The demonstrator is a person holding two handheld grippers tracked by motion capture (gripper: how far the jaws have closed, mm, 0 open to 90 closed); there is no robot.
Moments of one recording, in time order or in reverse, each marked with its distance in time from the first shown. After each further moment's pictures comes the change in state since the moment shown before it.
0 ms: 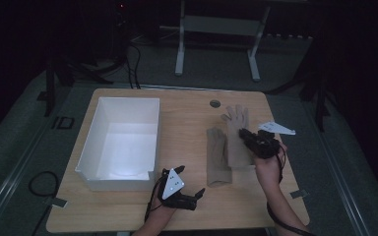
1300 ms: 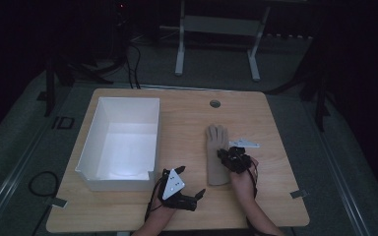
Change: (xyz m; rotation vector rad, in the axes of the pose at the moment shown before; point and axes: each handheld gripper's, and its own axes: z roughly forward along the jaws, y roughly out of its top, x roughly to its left) left arm 0.000 0.000 0.000 0.000 -0.005 0.006; right arm 0.037 -0.068 0.062 0.200 -0.003 0.047
